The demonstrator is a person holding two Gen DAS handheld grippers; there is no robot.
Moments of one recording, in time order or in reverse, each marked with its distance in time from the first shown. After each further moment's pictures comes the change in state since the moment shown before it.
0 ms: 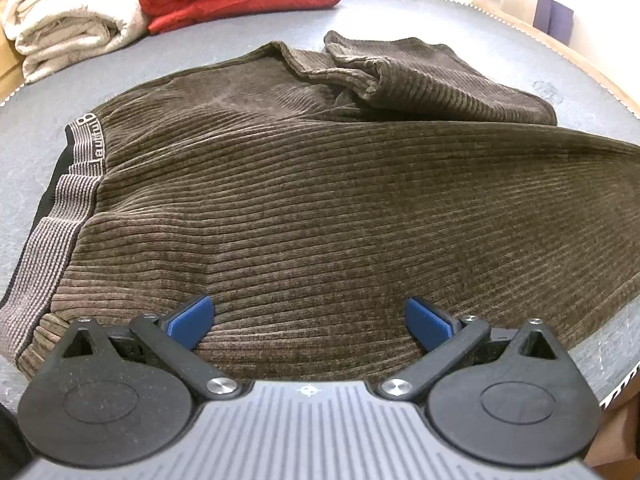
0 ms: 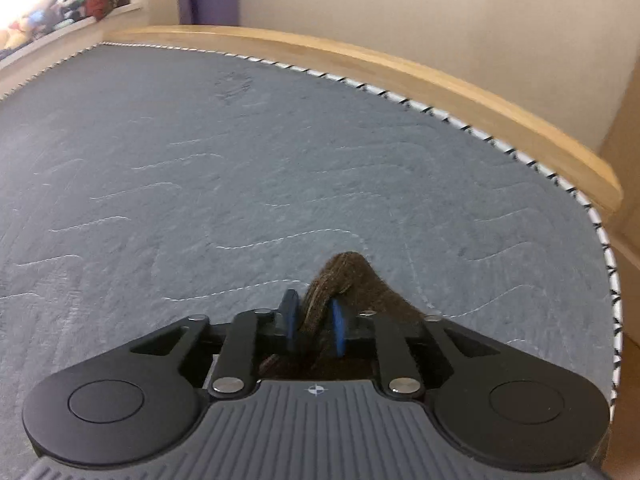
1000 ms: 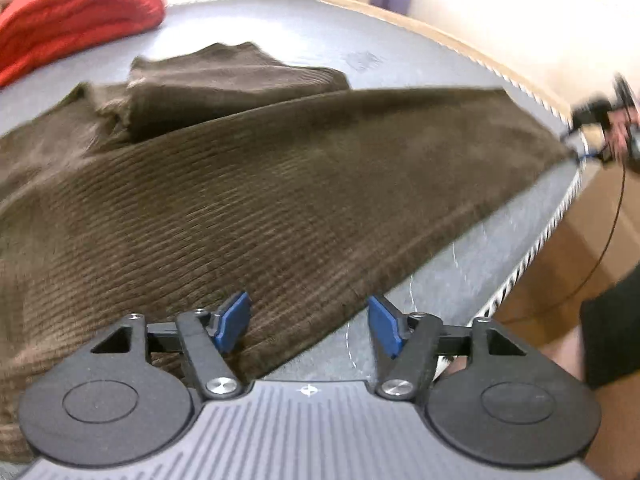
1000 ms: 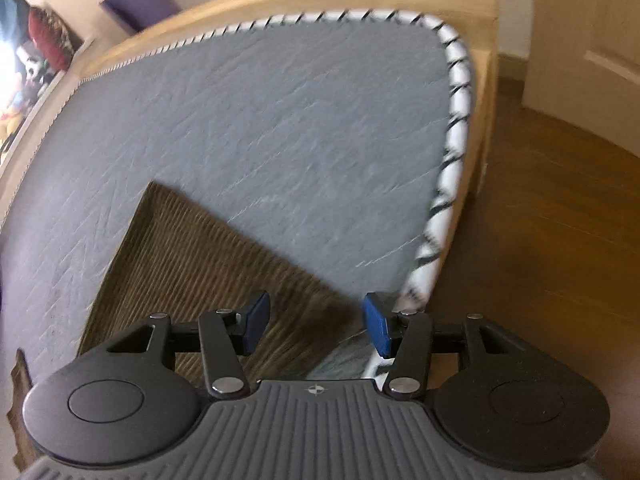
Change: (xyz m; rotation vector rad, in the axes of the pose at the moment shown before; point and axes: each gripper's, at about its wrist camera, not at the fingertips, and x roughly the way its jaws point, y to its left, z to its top) left arm -0.032 -0.082 -0.025 0.303 -0.052 -0.384; right arm -0.060 -0.217 -0.047 0.330 0.301 0.249
